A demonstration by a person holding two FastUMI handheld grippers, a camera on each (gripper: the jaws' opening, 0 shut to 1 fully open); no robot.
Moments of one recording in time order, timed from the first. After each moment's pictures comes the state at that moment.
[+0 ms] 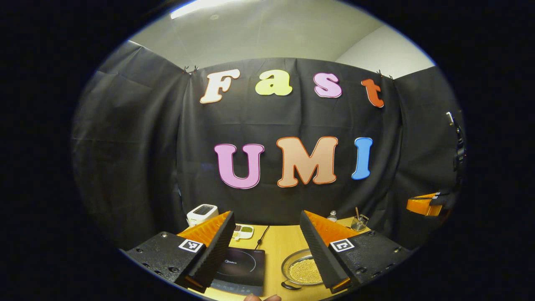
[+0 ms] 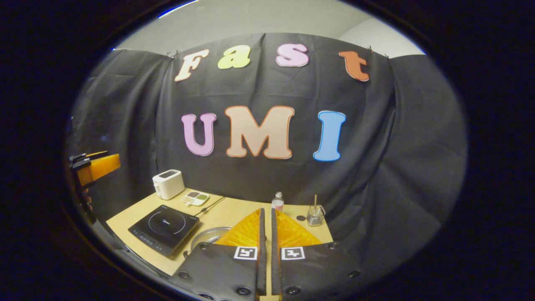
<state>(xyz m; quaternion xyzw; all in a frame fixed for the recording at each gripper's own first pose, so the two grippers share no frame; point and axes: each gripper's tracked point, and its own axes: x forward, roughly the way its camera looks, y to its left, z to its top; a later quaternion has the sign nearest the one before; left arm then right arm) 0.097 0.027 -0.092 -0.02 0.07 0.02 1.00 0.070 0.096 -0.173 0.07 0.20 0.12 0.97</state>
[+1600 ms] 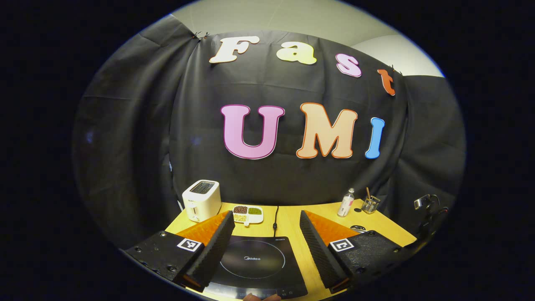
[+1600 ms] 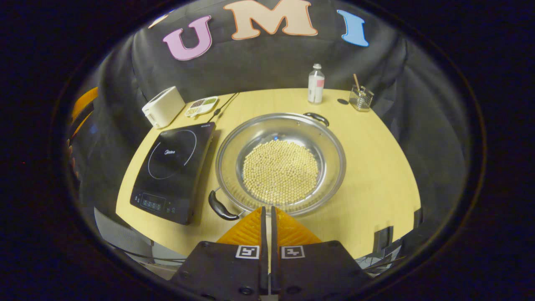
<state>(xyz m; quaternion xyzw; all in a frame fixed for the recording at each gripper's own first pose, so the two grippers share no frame) 0.134 0.158 -0.216 -0.06 0.14 -0.01 0.99 -0.055 0.293 -0.423 0.10 0.54 0.14 0.83</state>
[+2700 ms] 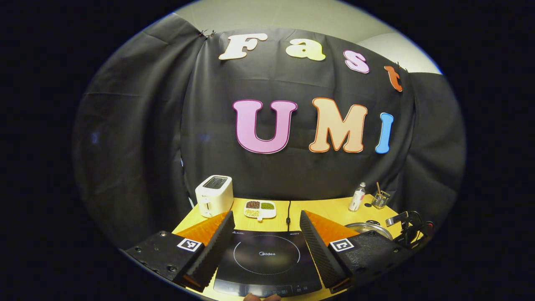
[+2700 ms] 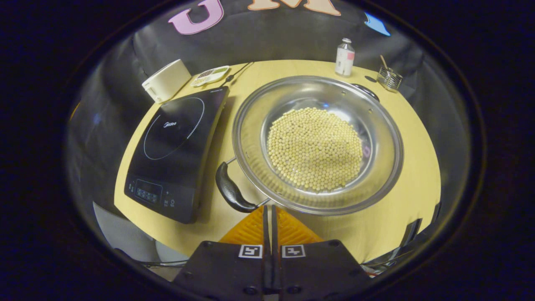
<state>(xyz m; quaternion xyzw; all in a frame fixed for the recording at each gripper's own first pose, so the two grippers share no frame) 0.127 0.190 -0.230 -0.06 0.16 0.01 0.99 -0.068 0.374 -0.470 0.09 0.59 0.17 0.78</state>
